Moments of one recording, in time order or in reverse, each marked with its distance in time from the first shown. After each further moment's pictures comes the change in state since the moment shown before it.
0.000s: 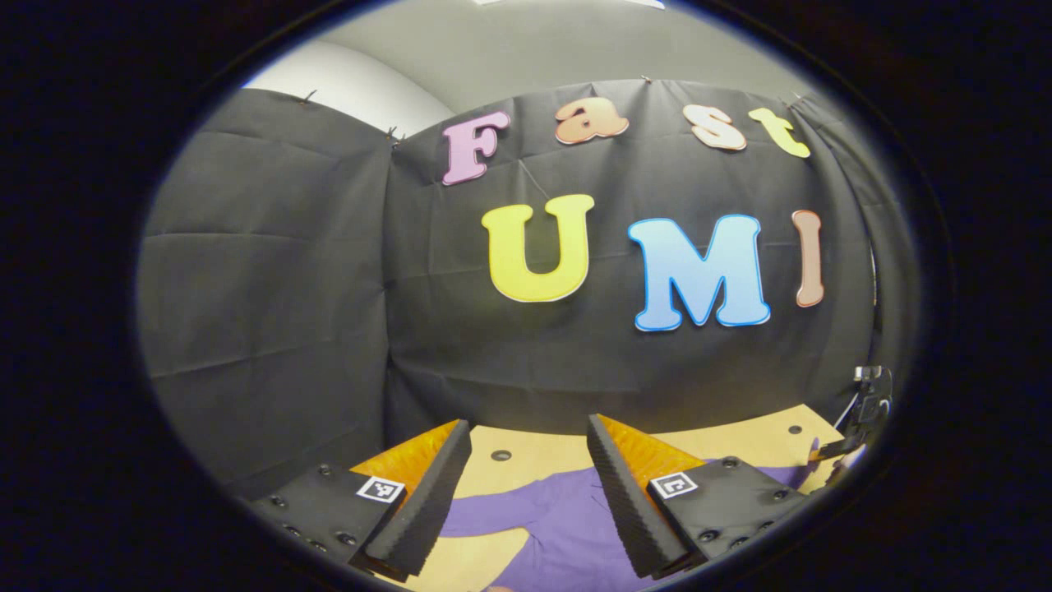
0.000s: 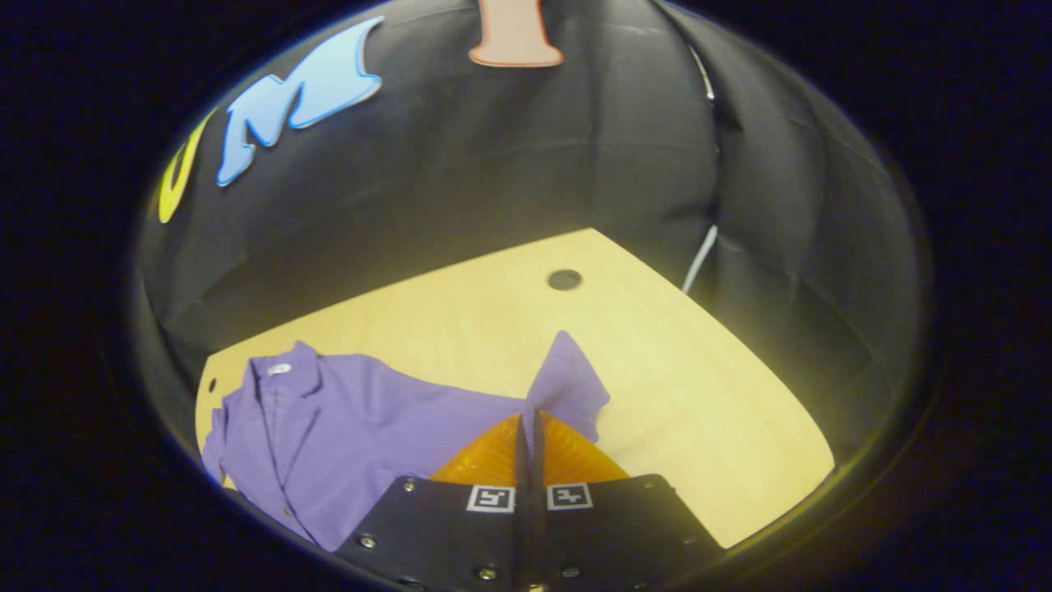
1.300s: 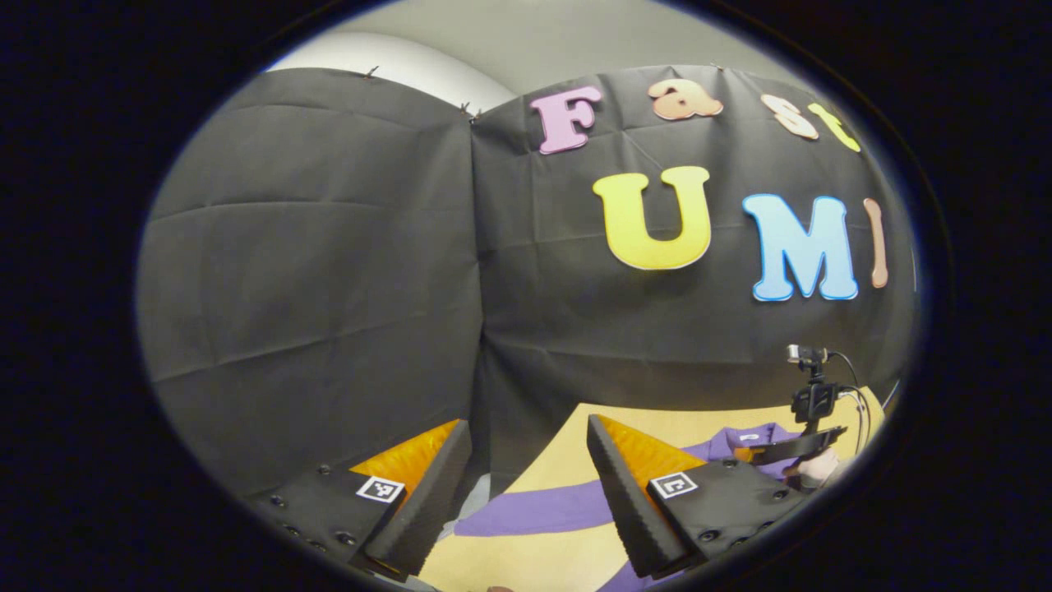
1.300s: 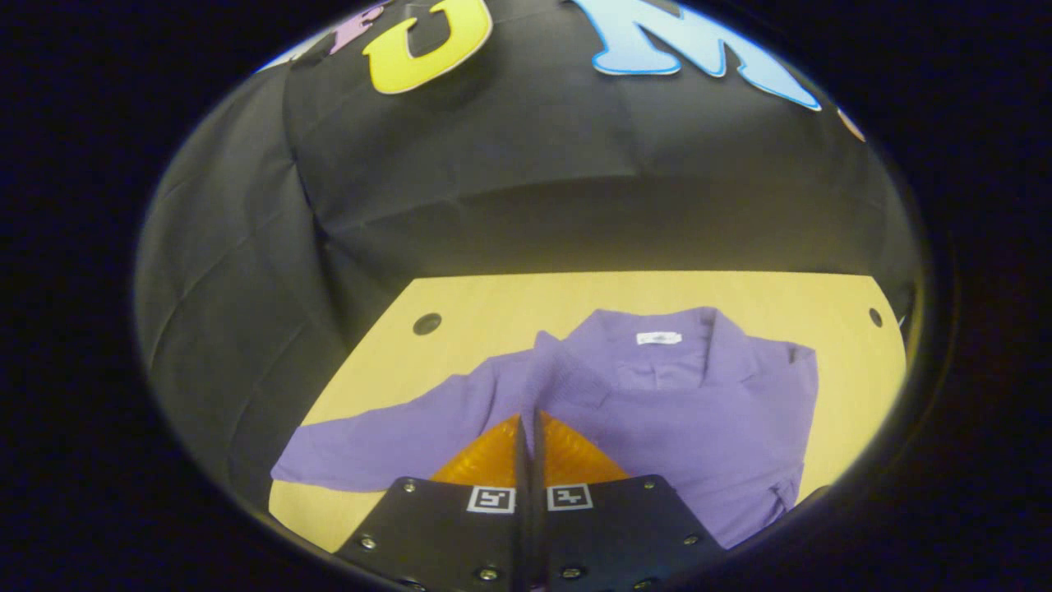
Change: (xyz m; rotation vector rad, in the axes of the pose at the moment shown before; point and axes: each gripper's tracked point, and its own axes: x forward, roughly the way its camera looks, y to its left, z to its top) left arm 0.000 0.220 -0.049 -0.003 0.083 0.243; right arm -0.042 0.438 -0.117 -0.320 0.129 0.513
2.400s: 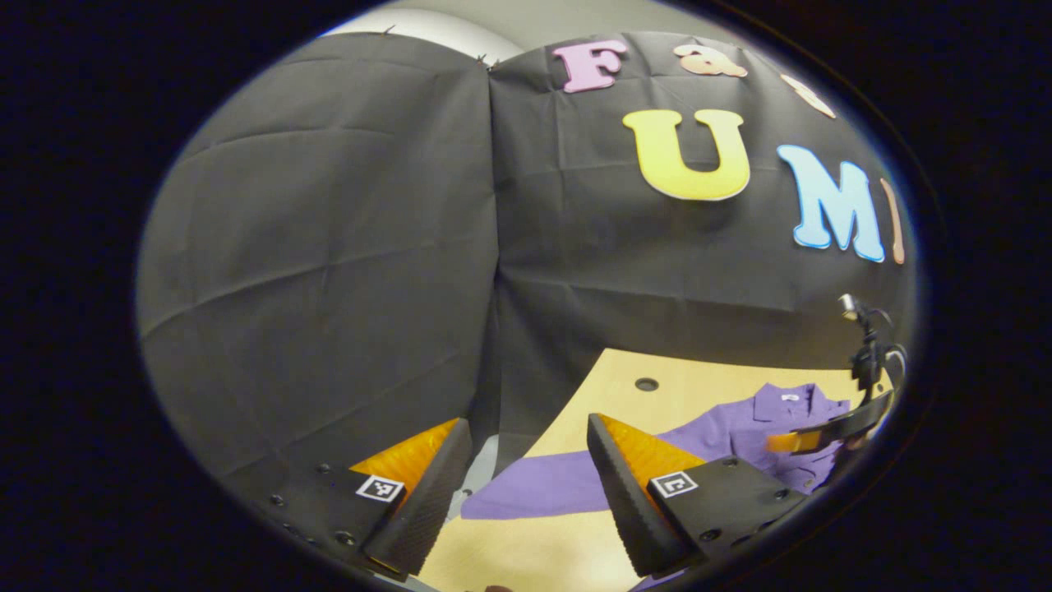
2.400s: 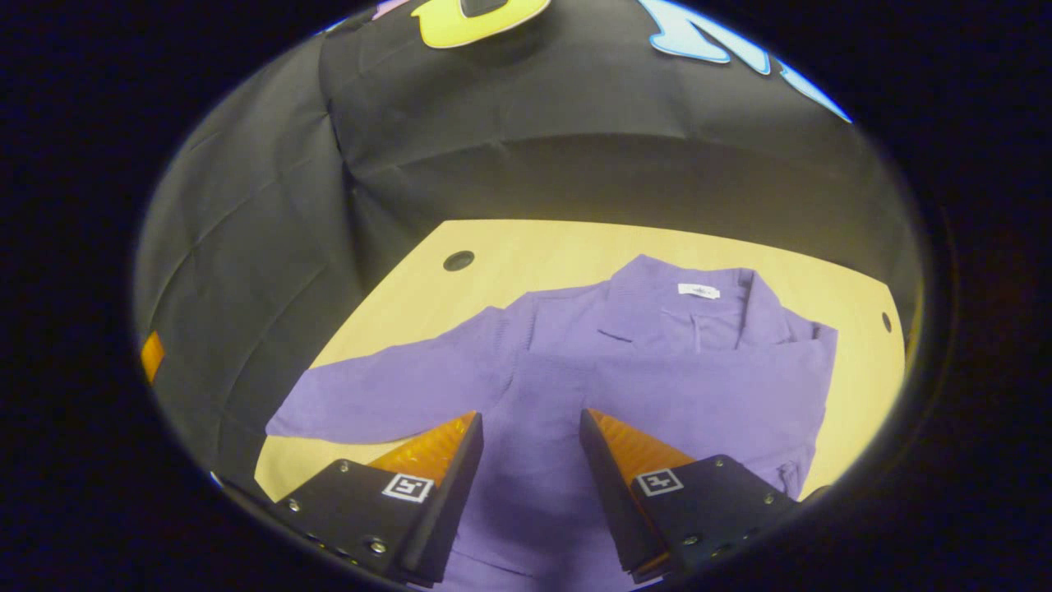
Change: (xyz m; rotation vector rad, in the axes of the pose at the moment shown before) left arm 0.082 0.039 -0.140 -0.053 0.190 0.028; right arm -0.021 0.015 -0.046 -0.085 0.111 0.029
